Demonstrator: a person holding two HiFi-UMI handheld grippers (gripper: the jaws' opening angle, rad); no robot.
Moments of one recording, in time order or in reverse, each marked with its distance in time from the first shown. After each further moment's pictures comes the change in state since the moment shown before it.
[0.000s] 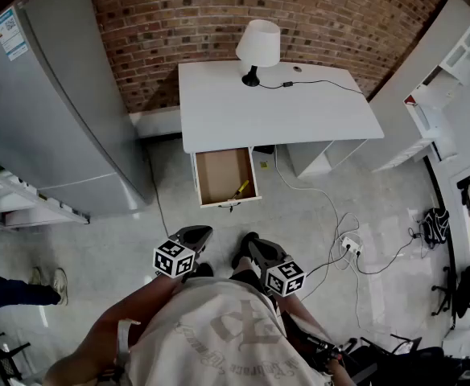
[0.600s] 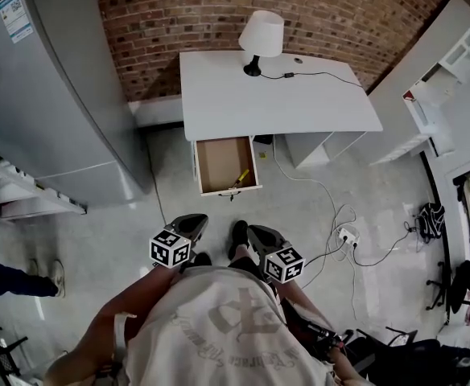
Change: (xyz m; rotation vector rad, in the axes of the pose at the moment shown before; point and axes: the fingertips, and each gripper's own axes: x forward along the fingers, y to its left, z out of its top) left arm -0.024 0.016 -0.003 -0.034 -0.039 0.041; right arm 0.014 0.015 0.003 -0.028 0.021 0.009
